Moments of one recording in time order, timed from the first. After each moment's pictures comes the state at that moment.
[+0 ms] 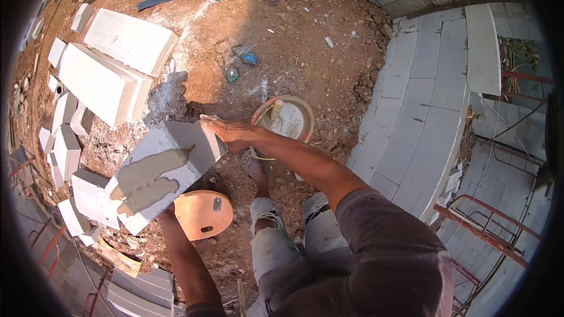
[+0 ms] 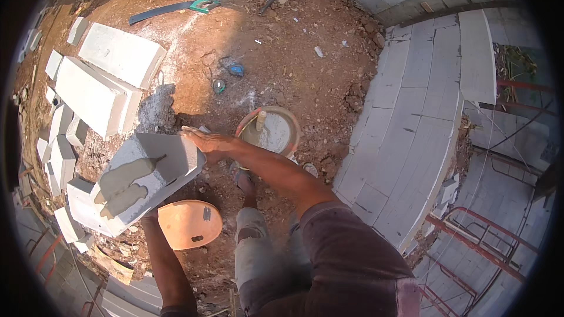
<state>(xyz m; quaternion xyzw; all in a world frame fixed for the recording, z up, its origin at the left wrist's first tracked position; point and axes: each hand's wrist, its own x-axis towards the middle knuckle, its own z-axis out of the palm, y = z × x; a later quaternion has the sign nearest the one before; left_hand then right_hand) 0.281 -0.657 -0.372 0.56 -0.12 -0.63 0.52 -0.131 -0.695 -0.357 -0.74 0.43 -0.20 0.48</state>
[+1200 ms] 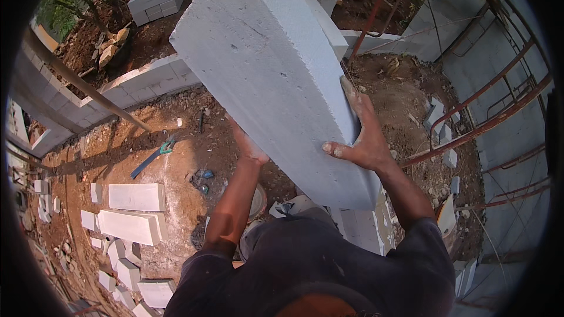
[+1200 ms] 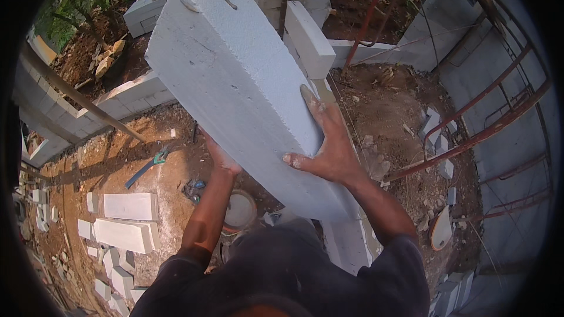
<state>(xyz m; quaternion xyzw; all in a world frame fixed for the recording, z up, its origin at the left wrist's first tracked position) -0.396 -0.517 0.174 0.08 -0.25 -0.95 0.19 -0.449 -0.290 0.316 -0.37 0.83 -0.41 0.05</state>
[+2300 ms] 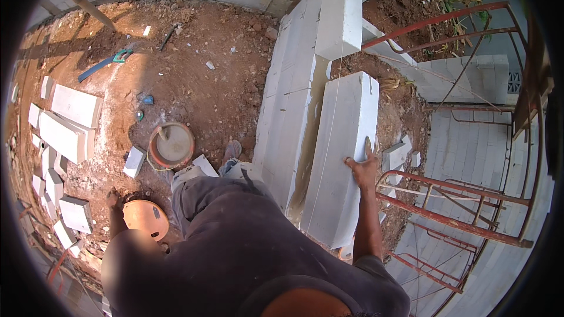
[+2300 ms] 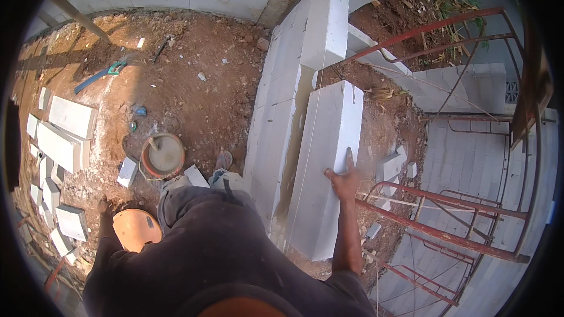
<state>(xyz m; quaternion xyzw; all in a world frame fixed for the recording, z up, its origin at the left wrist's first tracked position) 0.077 -0.585 -0.199 0.78 -0.30 -0.52 0.16 -0.722 -0.090 0.123 -0.18 0.92 -0.31 0.14</state>
